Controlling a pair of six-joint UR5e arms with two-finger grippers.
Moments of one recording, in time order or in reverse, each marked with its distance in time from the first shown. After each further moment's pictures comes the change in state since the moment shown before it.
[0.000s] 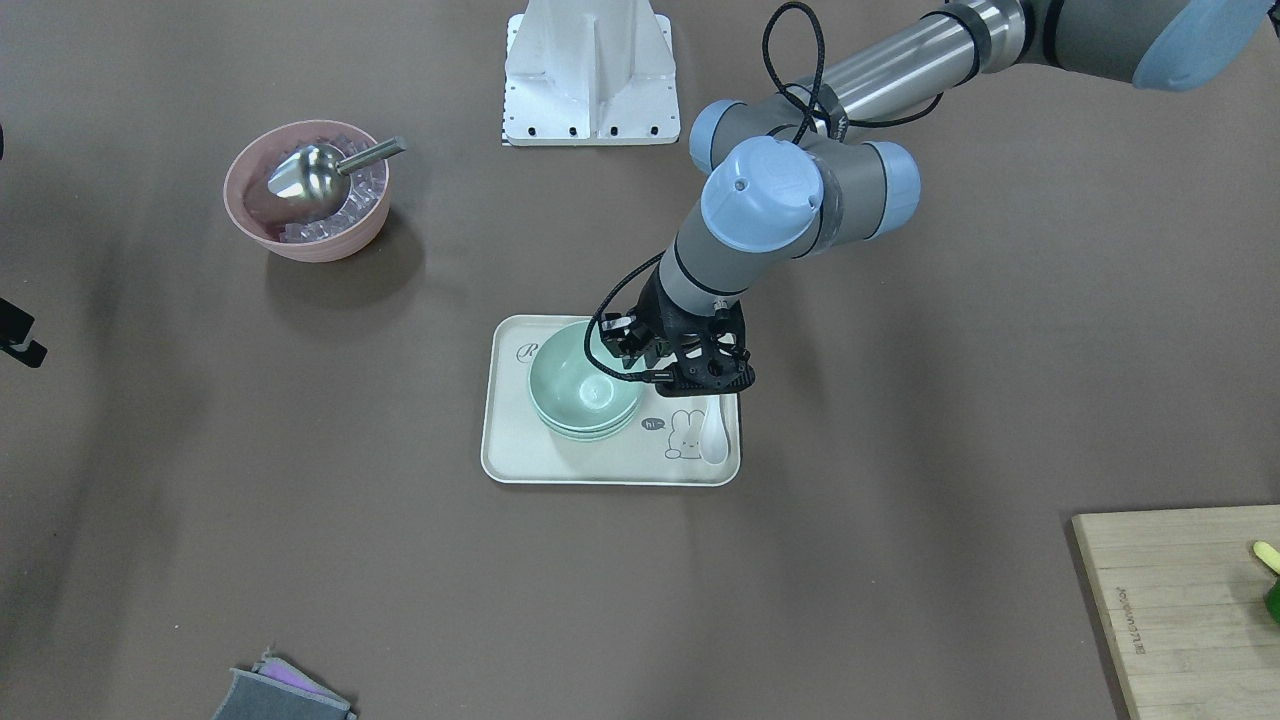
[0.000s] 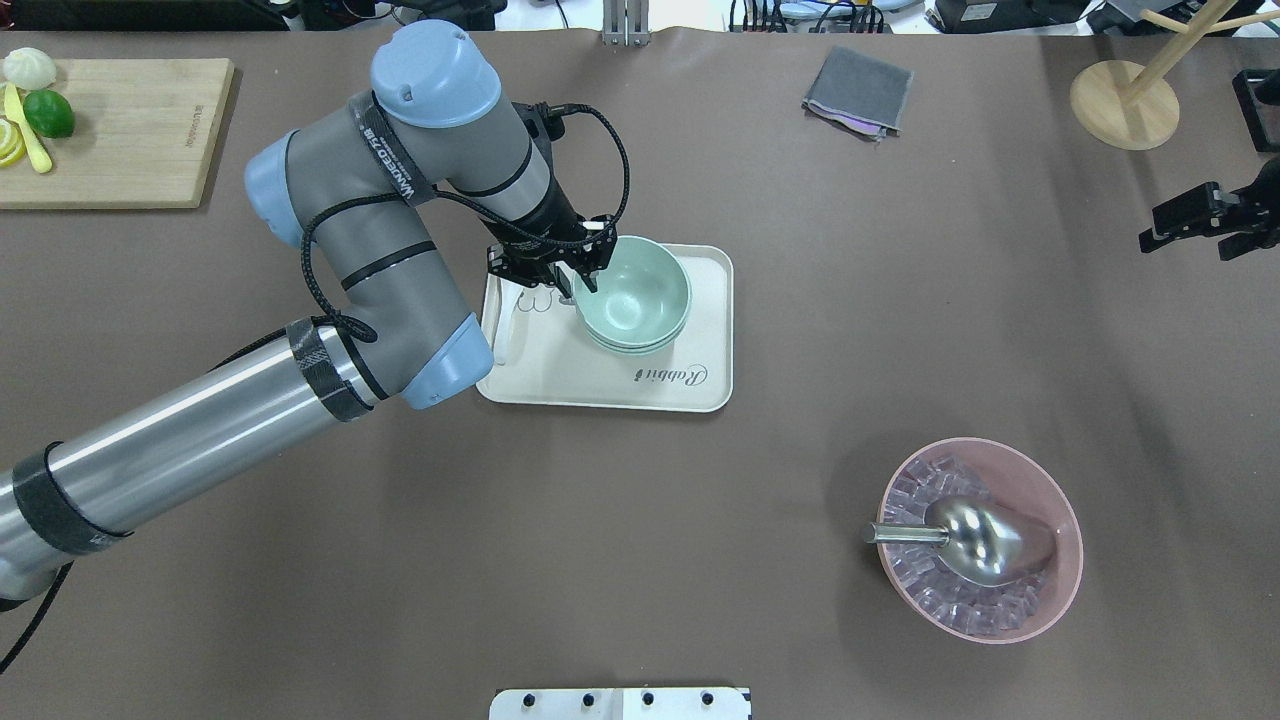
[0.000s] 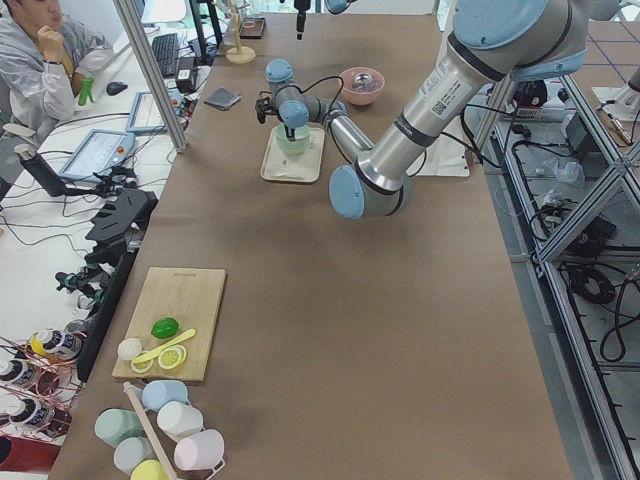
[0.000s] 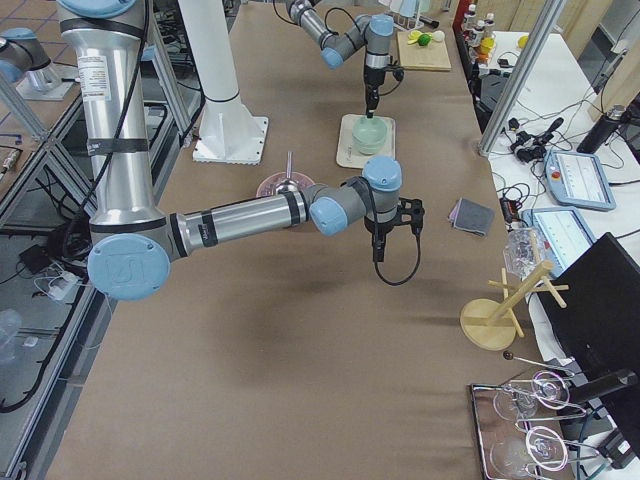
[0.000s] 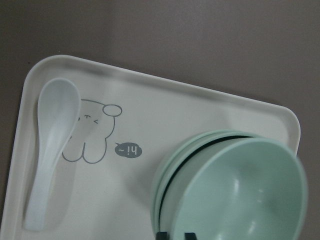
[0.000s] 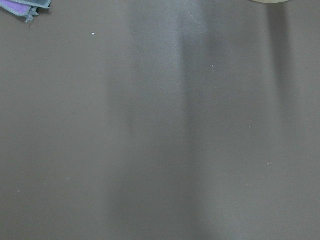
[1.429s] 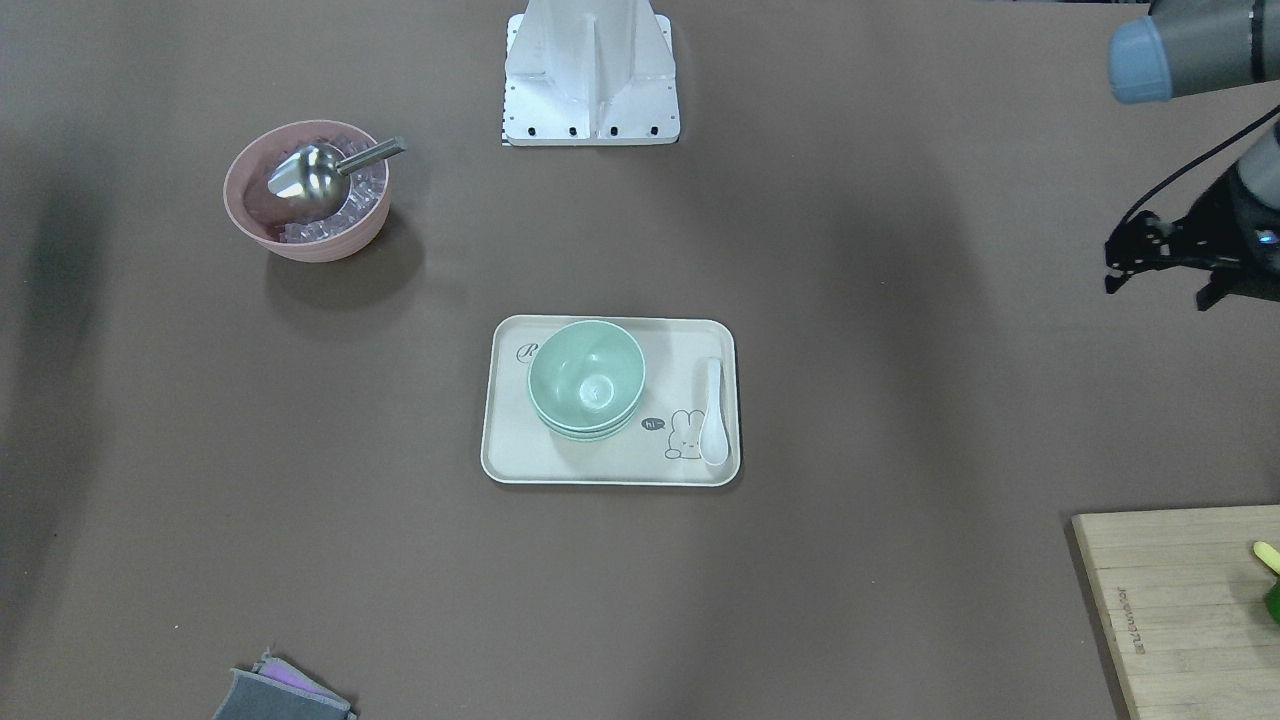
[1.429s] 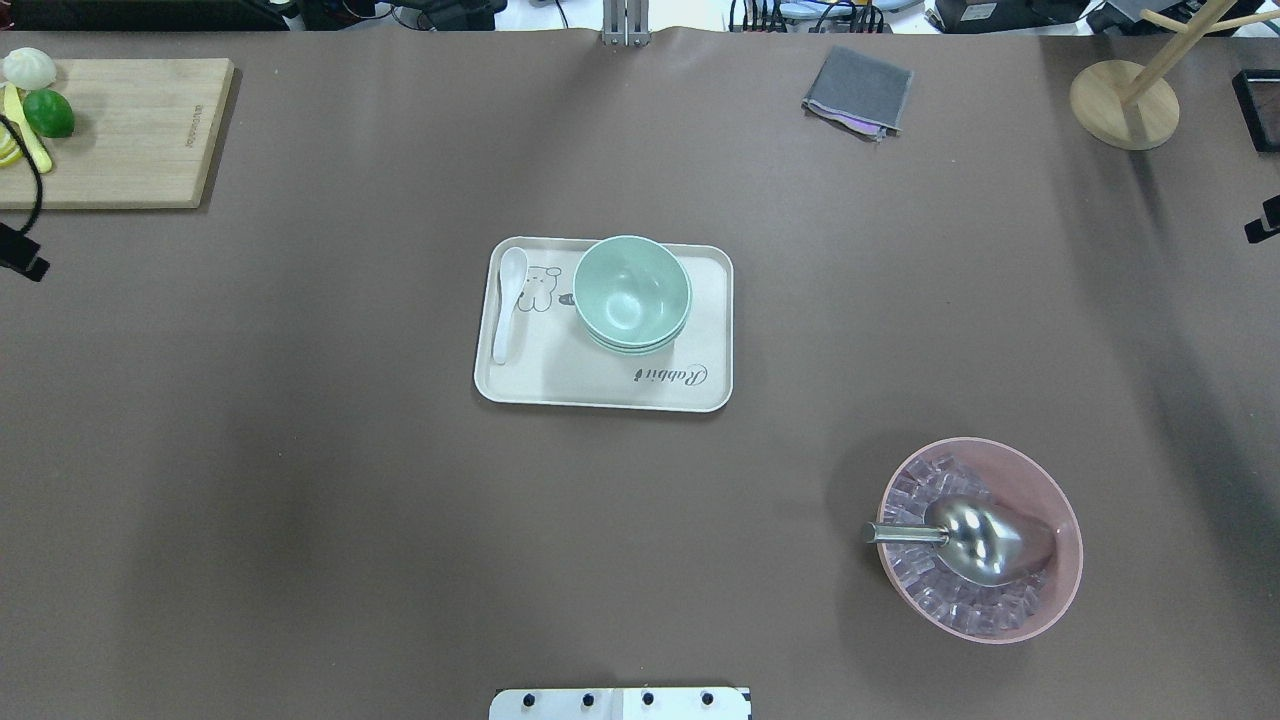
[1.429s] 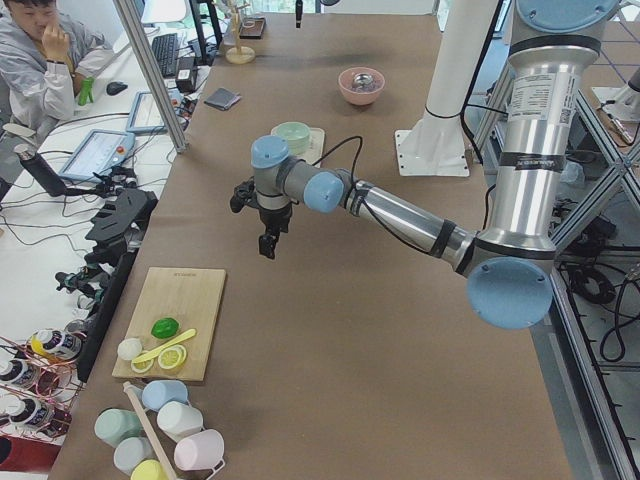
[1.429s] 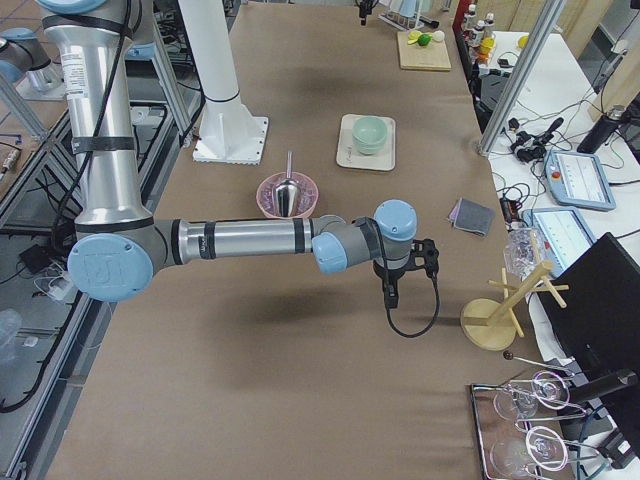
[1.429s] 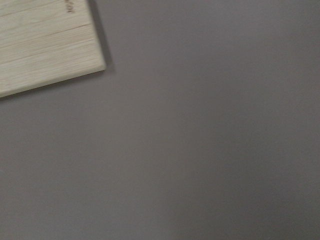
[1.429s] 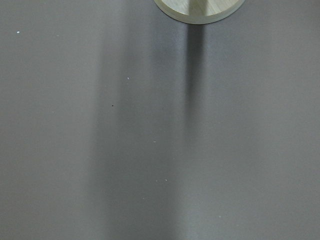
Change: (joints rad) left arm -0.558 0.787 -0.470 0.293 -0.064 1.177; right arm 0.172 0.007 -0.194 -0.004 0.047 -0.362
